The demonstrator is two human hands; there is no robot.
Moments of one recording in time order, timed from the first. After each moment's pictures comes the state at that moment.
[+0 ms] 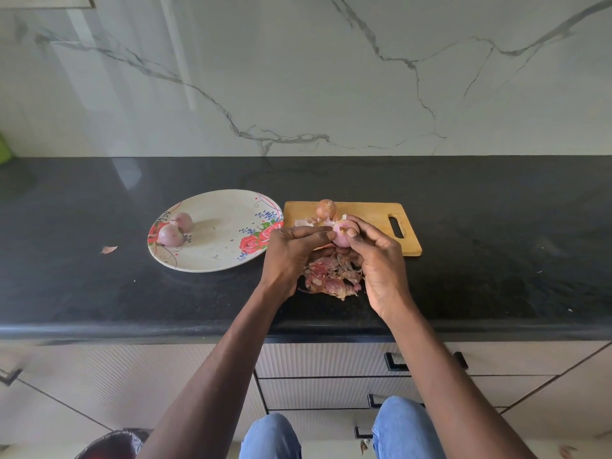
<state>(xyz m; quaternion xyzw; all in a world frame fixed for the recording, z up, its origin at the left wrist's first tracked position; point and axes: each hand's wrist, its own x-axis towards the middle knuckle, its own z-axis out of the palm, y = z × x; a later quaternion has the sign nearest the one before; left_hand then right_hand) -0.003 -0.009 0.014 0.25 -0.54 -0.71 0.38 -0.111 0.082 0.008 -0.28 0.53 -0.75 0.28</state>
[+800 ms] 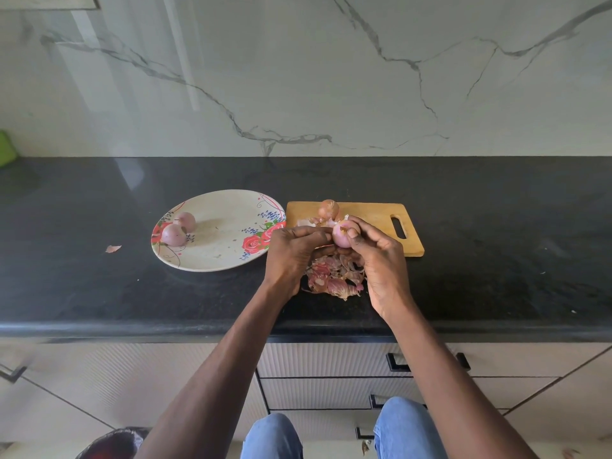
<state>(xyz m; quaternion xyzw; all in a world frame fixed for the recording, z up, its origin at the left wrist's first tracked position) -0.003 -0.006 0.019 0.25 -0.52 -0.71 0.39 -0.112 0.079 0.003 -0.29 0.54 -0.74 0.26</state>
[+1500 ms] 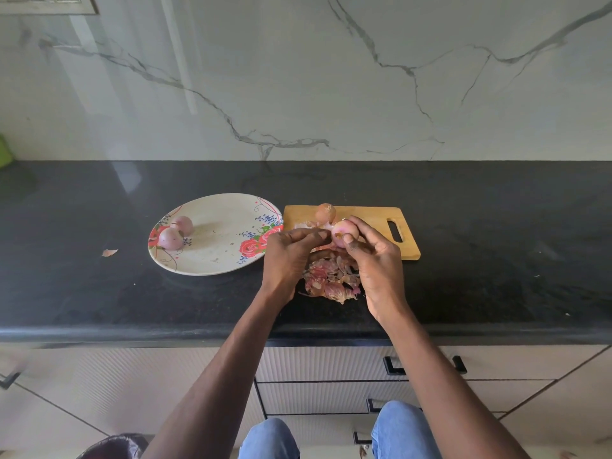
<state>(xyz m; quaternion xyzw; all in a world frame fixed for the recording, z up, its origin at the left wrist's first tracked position) -0.004 -0.010 0.010 0.24 -0.54 -0.70 0.41 -0.111 0.080 0.002 -0.32 0.56 -0.74 0.21</state>
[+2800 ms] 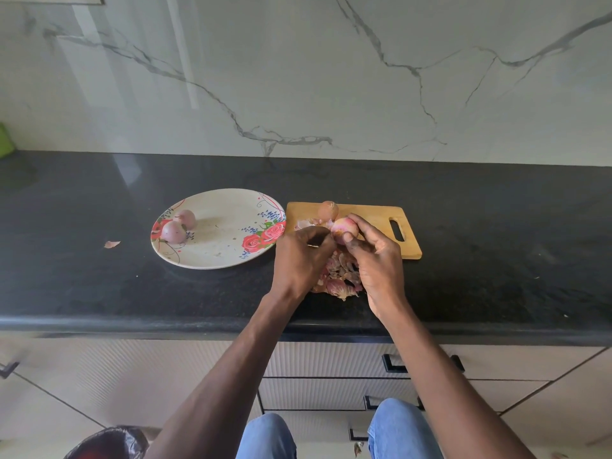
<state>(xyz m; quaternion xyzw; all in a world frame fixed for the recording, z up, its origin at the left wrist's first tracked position) -0.005 -0.002 0.005 0.27 -0.76 -0.40 0.44 -0.112 0.076 0.000 -0.33 0.59 -0.71 0.20</state>
